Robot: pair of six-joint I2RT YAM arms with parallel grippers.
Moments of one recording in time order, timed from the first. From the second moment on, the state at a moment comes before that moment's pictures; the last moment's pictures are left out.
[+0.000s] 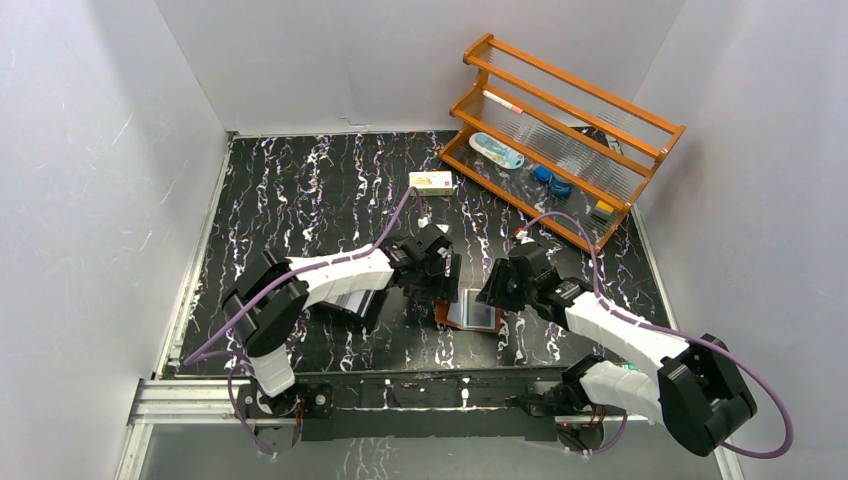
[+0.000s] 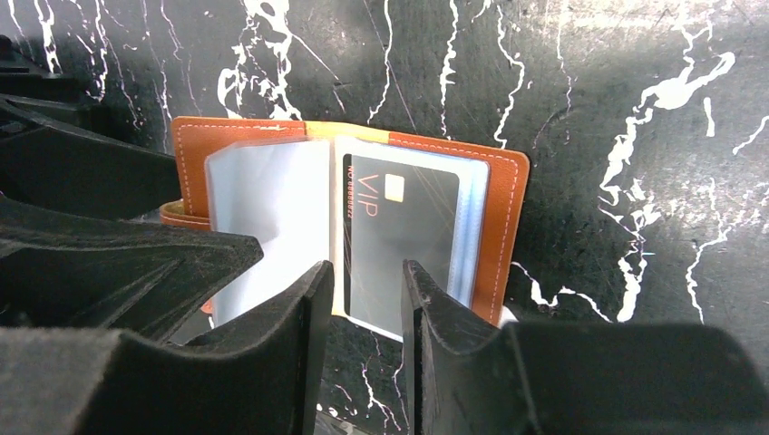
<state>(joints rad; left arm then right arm) -0.93 1.74 1.12 -0.40 0.02 -0.70 0.61 1.08 0.49 -0.26 -0.09 0.78</state>
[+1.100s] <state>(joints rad) -0.90 1.76 1.07 -0.33 0.10 -0.74 0.61 1.11 0.45 -0.24 -0.11 0.75</state>
